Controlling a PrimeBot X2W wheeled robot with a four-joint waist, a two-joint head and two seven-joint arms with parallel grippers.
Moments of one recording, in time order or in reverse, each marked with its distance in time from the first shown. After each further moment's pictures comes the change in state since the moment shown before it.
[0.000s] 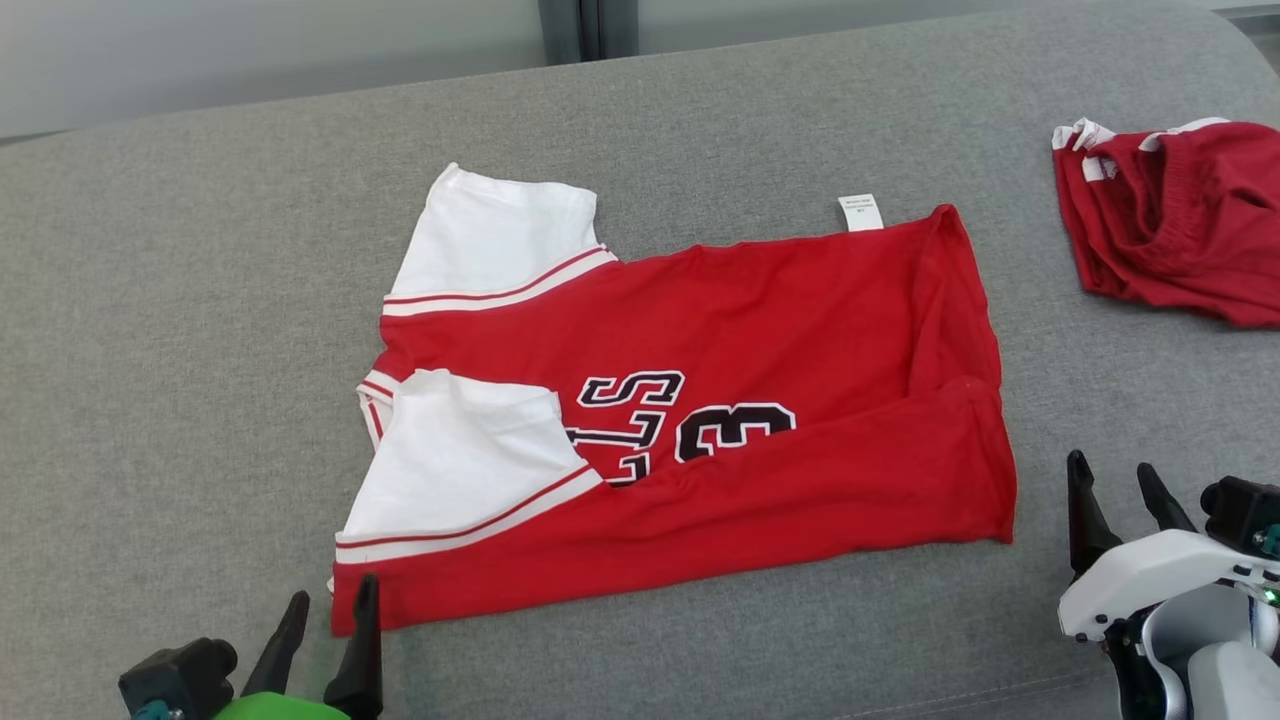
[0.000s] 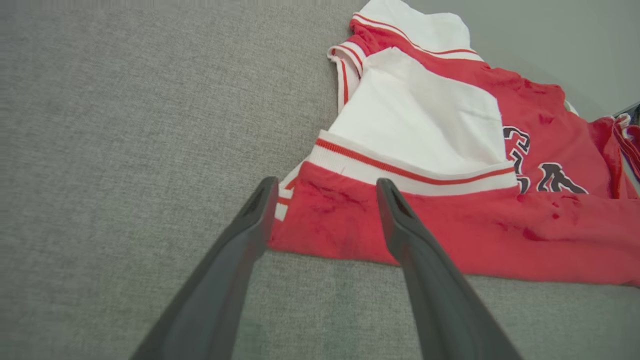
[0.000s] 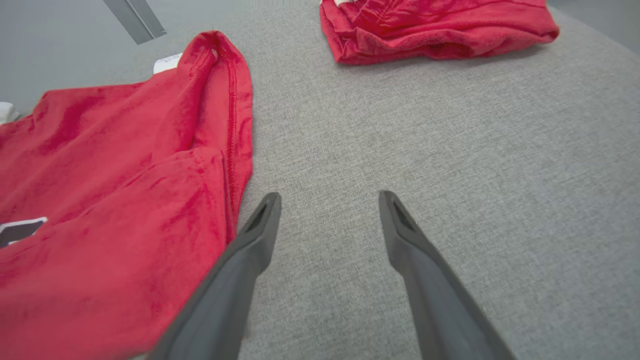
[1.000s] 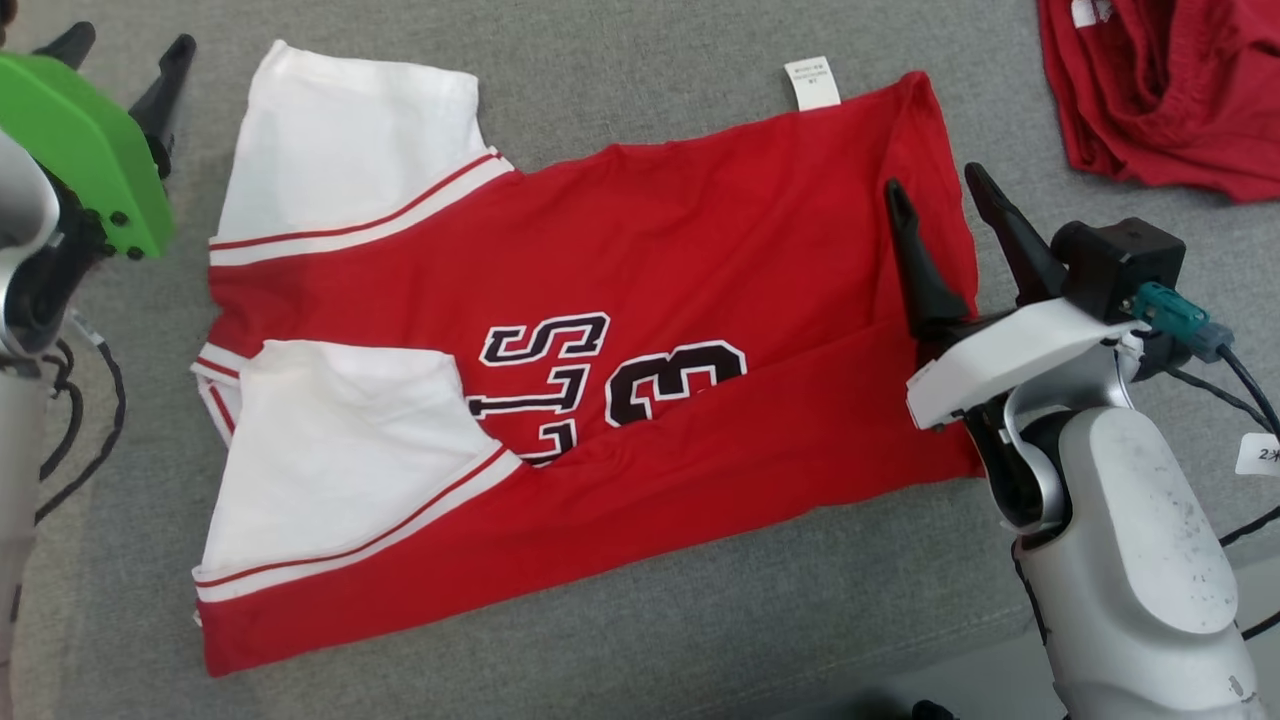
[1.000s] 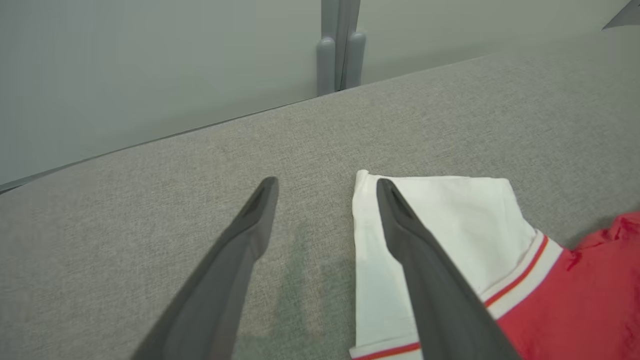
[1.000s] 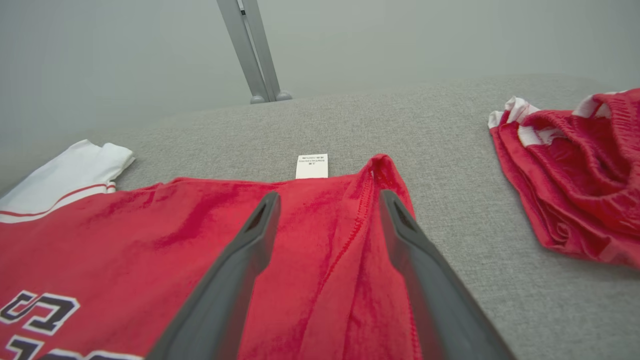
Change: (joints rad) left arm -1.029 0.281 -0.096 0.334 0.080 -0.168 0.501; right arm -0.342 0.000 0.319 -0.133 -0.018 0.000 -0.006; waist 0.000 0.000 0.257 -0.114
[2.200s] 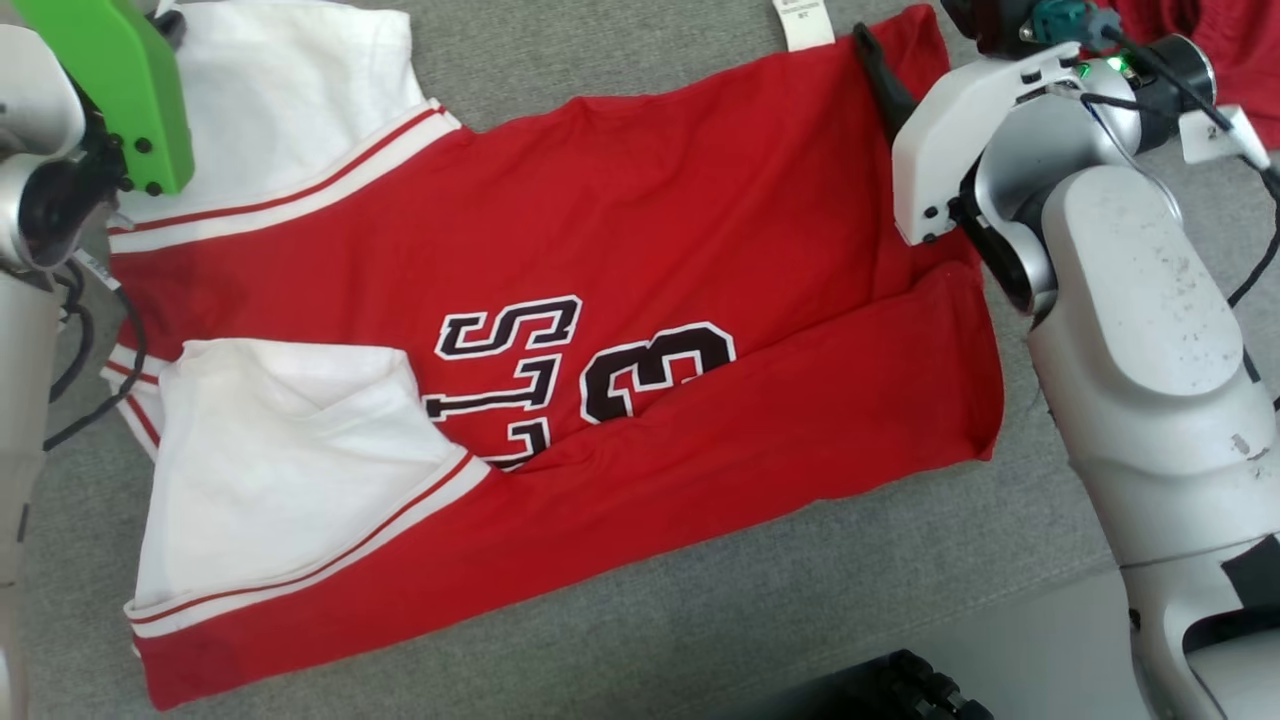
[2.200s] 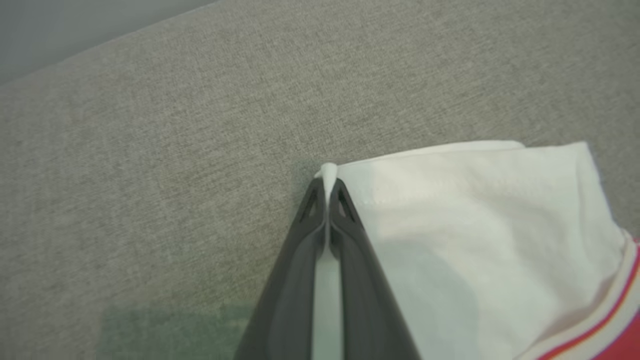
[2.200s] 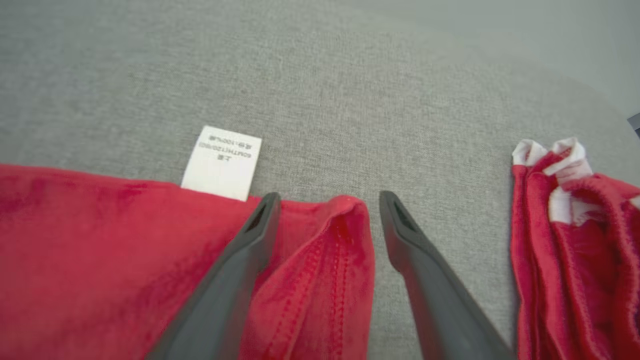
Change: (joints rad) left arm -0.190 -0.020 -0.118 0.162 -0.027 -0.004 0.184; right arm -0.458 -0.084 0.134 0.326 -0.147 0.000 0.270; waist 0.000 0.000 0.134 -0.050
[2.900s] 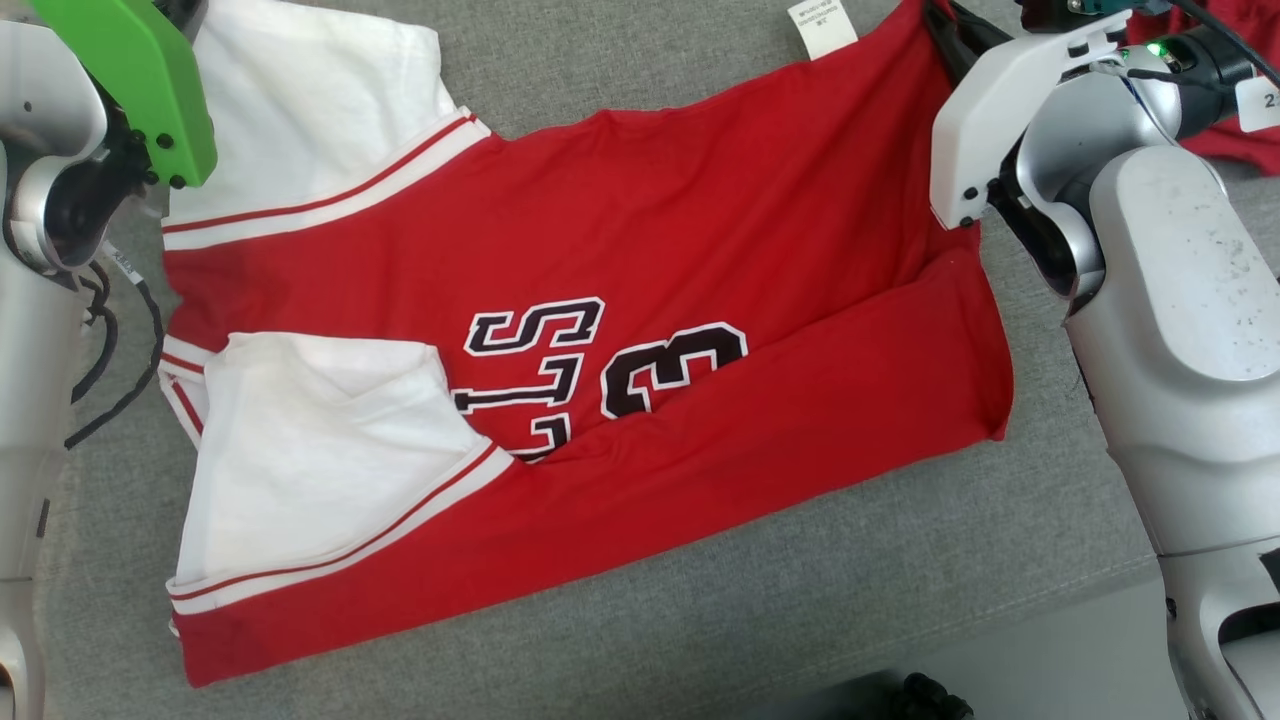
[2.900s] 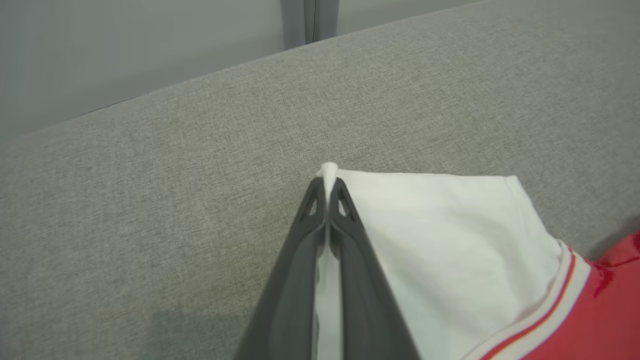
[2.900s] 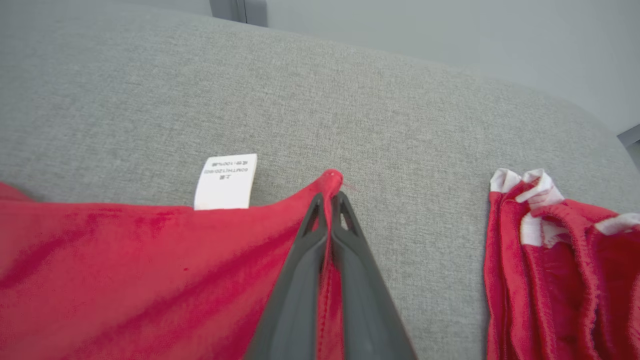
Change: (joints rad) left arm -0.011 -0.023 -0.020 0.043 -0.023 -0.013 -0.125; right arm -0.017 -0.065 0.021 -0.015 0.105 0.000 0.067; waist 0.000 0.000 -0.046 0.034
